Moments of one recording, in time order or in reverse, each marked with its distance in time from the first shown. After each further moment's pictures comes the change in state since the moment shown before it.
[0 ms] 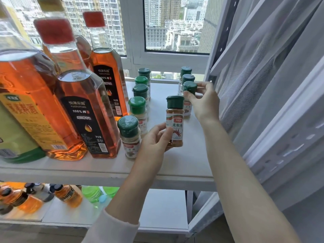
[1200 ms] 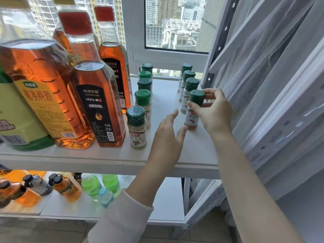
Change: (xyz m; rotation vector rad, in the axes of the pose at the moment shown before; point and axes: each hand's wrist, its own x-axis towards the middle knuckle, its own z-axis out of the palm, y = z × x) left_hand -0.007 0.001 0.015 0.664 0.074 0.181; right_hand -0.051 -0.004 -0.029 -0.157 0.038 -0.106
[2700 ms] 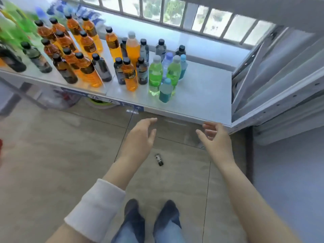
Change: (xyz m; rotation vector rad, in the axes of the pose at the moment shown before) left_hand -0.333 -0.273 -0.159 0.265 -0.052 -0.346; right_hand -0.429 0.041 0.108 -0.109 -0.521 0.421
